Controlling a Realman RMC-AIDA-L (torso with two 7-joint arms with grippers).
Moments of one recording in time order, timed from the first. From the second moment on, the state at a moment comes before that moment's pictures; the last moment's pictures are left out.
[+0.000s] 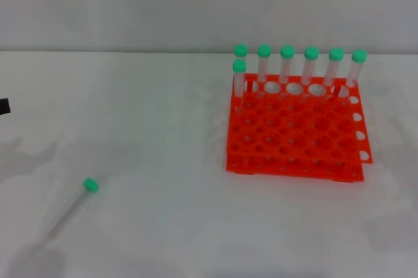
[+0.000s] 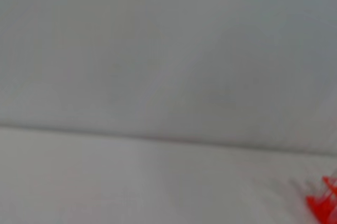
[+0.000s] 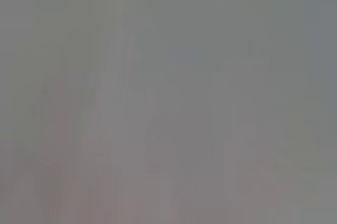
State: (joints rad) left arm -0.73 -2.05 2.85 -1.29 -0.41 1.83 -1.84; right arm 0.35 2.01 -0.94 -0.17 -0.64 -1.35 0.33
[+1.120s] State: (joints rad) left arm -1.06 -2.01 2.85 -0.96 0.39 1.74 -1.95; right arm 0.36 2.01 -0.94 -0.17 -0.64 -1.31 0.32
